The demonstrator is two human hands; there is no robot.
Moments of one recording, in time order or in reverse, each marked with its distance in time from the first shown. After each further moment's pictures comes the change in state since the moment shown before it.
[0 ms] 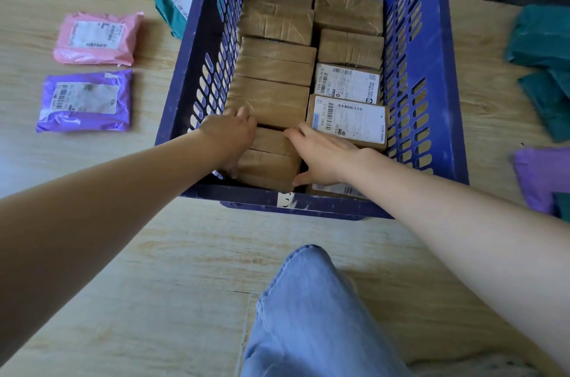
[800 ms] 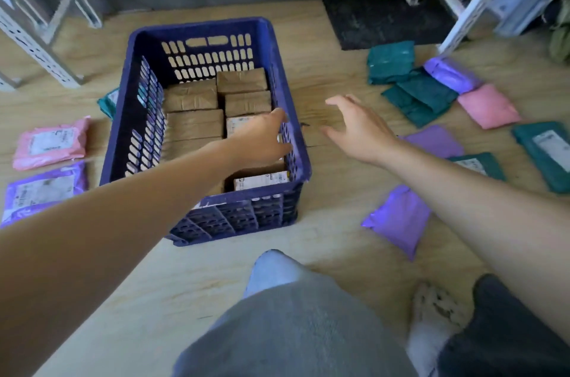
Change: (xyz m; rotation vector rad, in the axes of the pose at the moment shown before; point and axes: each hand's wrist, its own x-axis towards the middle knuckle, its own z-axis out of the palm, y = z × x) left_hand -0.069 0.145 -0.168 -0.668 0.360 0.222; right_hand -0.226 0.090 -0.056 0.364 0.697 0.445
